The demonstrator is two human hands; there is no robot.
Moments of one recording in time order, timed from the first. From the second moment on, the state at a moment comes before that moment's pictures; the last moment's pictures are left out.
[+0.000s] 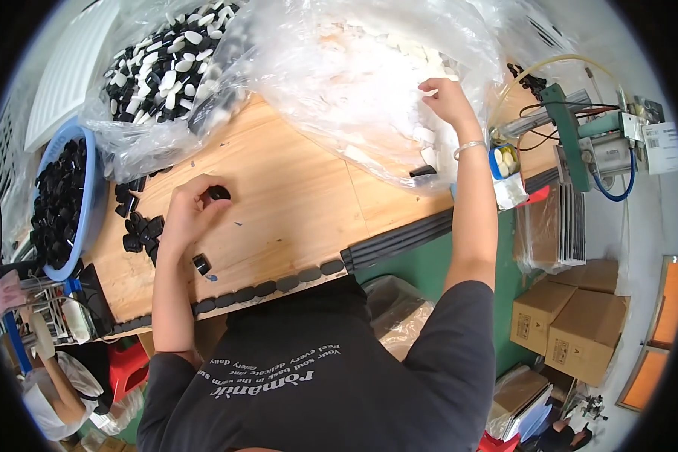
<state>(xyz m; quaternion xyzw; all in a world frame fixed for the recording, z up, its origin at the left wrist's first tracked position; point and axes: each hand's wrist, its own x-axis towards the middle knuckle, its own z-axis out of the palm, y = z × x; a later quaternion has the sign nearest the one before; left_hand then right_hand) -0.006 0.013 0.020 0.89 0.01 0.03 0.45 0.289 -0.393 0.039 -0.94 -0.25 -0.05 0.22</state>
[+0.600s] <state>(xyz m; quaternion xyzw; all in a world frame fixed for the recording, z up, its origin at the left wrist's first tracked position) -0.006 0.010 0.007 0.68 -0.01 0.13 0.72 0.102 -0.166 0.045 -0.63 -0.30 0.15 0.70</state>
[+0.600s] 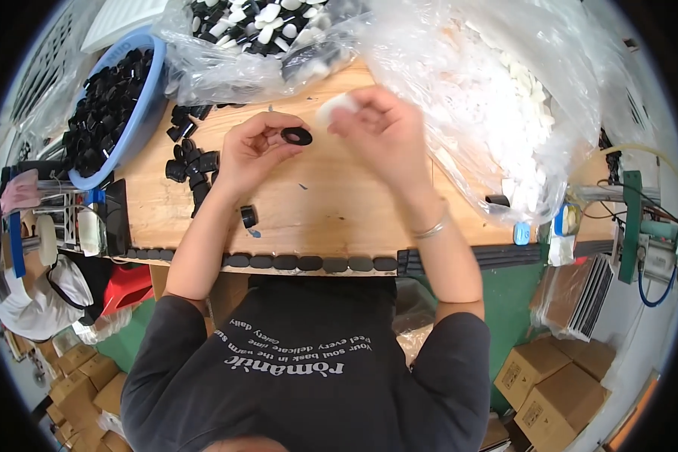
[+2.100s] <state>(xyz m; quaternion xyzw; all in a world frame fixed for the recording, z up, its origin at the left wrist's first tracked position) 0.001 0.000 -0.004 0.73 0.00 0.24 0.64 0.077 -0.141 0.001 -0.56 -0.31 0.24 0.73</state>
